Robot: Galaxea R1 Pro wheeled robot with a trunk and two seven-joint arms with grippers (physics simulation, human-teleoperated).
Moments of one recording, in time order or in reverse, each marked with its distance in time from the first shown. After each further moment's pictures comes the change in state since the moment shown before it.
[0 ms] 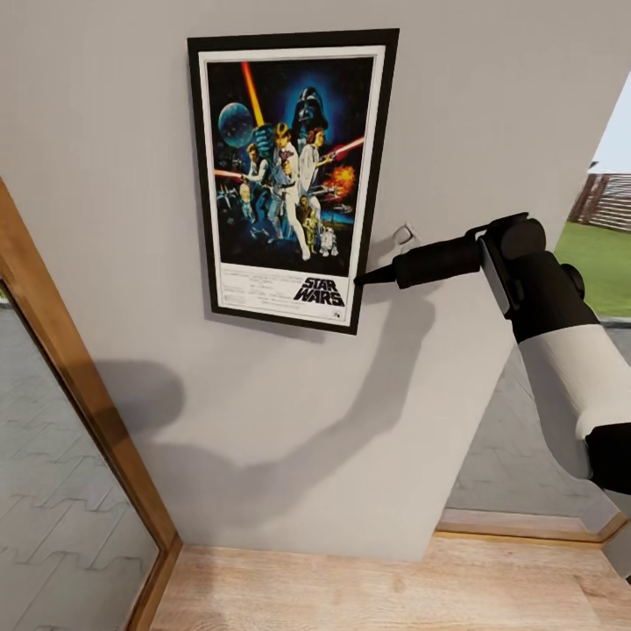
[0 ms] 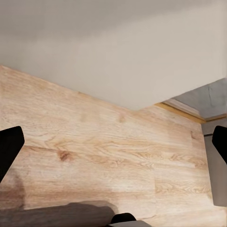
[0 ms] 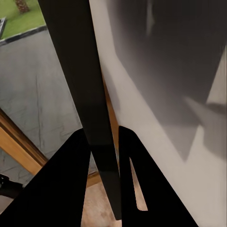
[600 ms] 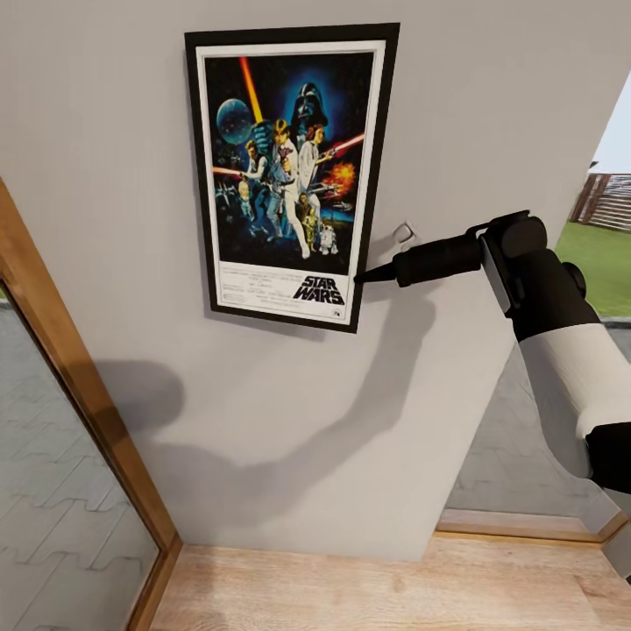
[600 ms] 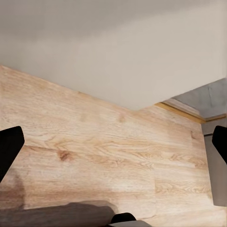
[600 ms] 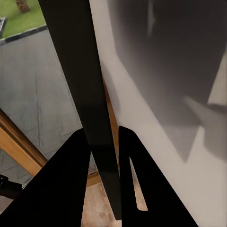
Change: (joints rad) left arm 0.001 0.000 0.000 0.000 0.000 0.000 0.000; right arm -0.004 0.000 0.000 -0.007 0.000 -0.001 0.001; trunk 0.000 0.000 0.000
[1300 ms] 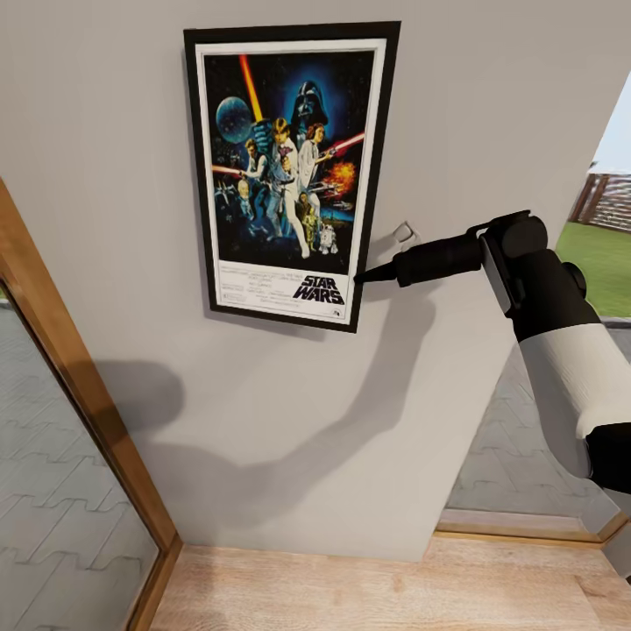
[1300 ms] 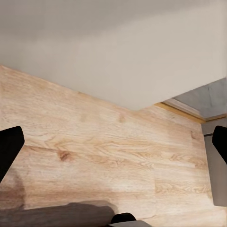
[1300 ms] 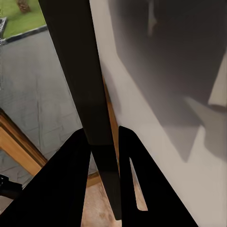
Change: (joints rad) left arm 0.000 0.000 0.000 0.000 0.000 0.000 0.000; right arm 0.001 -0.001 -0.001 -0.003 -0.003 -0.002 0.001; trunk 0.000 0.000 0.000
